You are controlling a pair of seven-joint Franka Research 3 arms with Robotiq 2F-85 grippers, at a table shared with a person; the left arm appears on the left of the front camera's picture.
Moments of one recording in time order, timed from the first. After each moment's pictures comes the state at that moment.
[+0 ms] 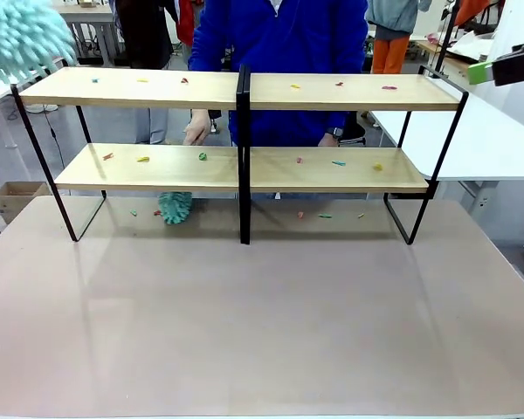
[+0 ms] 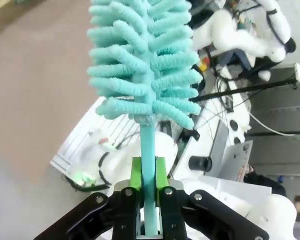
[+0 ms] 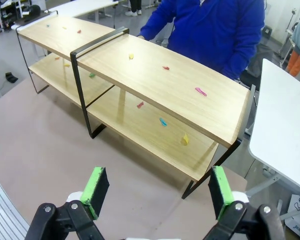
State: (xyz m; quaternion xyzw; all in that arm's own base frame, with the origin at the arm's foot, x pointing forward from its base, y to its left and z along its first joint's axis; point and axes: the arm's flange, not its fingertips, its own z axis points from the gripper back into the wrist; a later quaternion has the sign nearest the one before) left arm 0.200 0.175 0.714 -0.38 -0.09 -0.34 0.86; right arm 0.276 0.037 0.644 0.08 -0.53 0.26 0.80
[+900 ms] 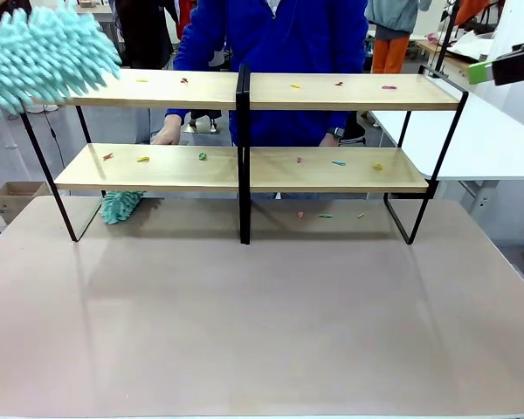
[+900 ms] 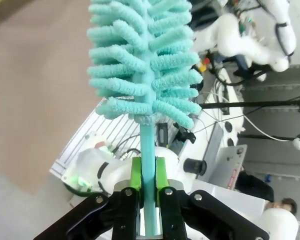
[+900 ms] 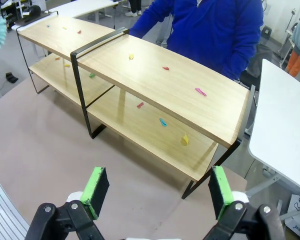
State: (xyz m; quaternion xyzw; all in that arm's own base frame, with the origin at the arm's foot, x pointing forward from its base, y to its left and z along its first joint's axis) left arm 0.274 0.123 0.677 -0.38 -0.03 -0.33 0.86; right arm 0.276 0.037 0.644 0.08 -0.53 0.26 0.80
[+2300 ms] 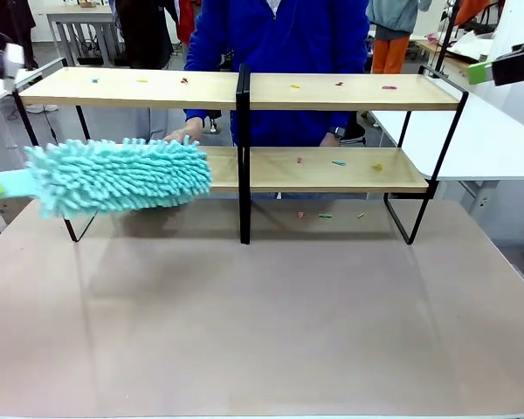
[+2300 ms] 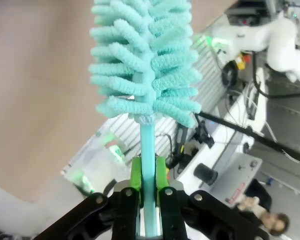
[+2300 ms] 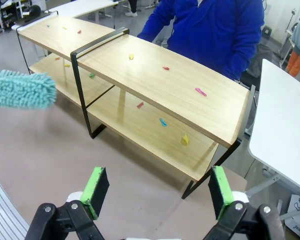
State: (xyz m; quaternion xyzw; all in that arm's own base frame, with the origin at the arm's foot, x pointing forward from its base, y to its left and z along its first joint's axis) left arm 0.351 -0.036 0.586 -0.28 0.07 -0.30 0.91; right arm 0.276 0.037 0.644 0.08 -0.53 0.26 0.80
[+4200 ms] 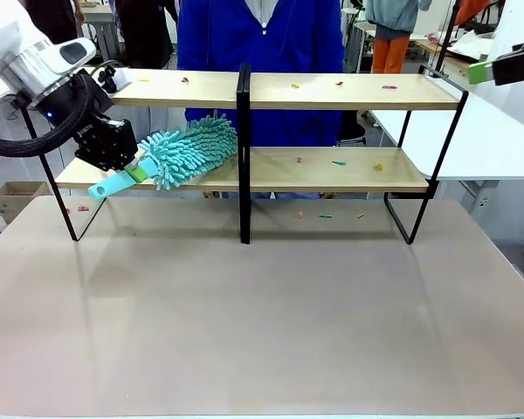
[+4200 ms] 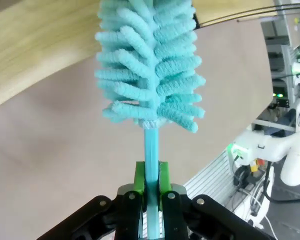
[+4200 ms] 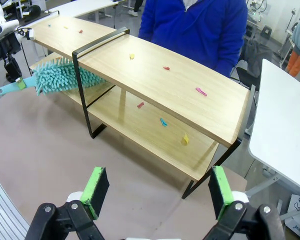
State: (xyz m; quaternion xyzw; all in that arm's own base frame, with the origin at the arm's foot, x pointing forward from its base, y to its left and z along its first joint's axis) left arm 0.473 -0.116 0.519 -0.27 -0.06 -0.18 0.94; right arm 0.276 0.037 0.644 0.08 -0.53 0.26 0.80
